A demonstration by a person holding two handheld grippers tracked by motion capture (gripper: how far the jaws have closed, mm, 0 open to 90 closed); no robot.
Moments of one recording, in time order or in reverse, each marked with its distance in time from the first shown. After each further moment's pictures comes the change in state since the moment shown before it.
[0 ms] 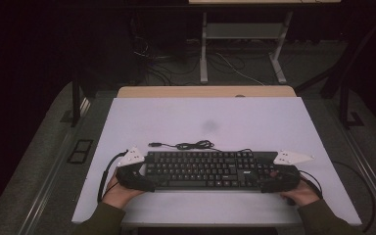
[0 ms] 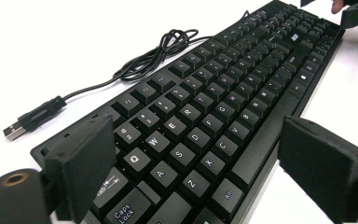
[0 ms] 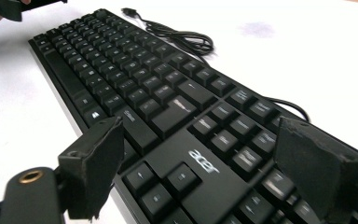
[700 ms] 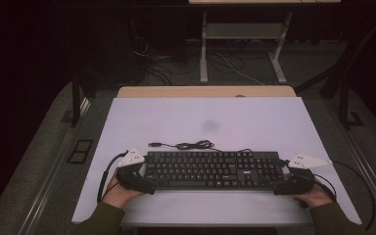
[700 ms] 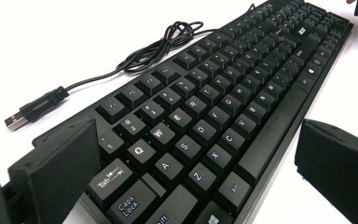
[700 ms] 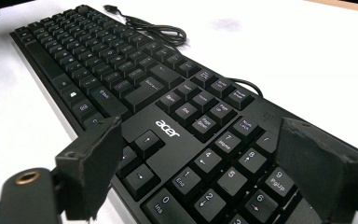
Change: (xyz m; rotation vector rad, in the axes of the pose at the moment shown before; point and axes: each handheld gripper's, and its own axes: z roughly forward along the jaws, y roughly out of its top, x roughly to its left) left arm 0.003 -0.004 0.001 0.014 0.010 -0.010; right arm -0.015 -0.016 -0.024 -0.018 -0.048 -0.008
